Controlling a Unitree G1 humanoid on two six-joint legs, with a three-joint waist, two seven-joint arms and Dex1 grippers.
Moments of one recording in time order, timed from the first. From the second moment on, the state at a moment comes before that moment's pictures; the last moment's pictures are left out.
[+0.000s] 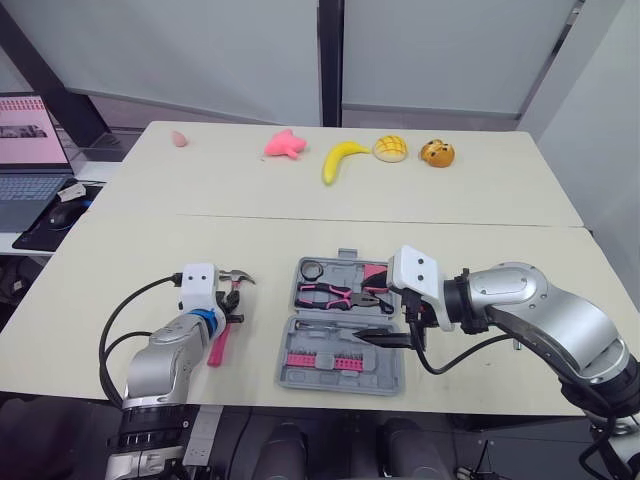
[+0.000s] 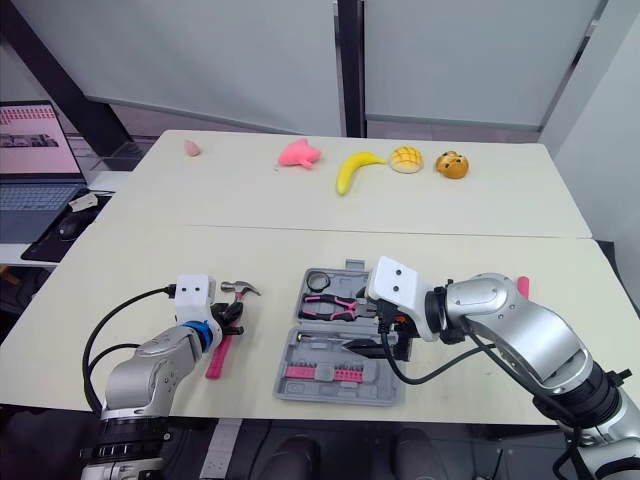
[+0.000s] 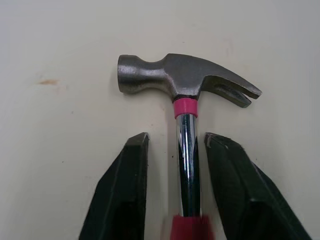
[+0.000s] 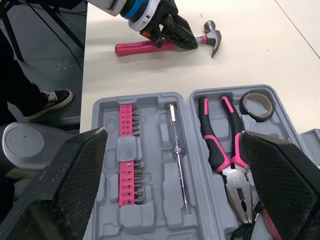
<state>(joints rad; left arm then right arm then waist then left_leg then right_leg) -0.20 0.35 0.19 0.01 -0.26 0.75 -0.17 -0.52 -0.73 0.34 -0.59 0.45 0.91 0.85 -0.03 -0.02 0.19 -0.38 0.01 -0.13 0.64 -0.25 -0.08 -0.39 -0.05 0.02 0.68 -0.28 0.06</state>
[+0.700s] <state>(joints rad) -0.06 0.44 0.22 -0.18 -0.27 0.66 -0.29 -0.52 -0.73 0.34 -0.59 0.44 0.88 0.84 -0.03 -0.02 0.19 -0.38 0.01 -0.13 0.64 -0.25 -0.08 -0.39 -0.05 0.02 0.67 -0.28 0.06</state>
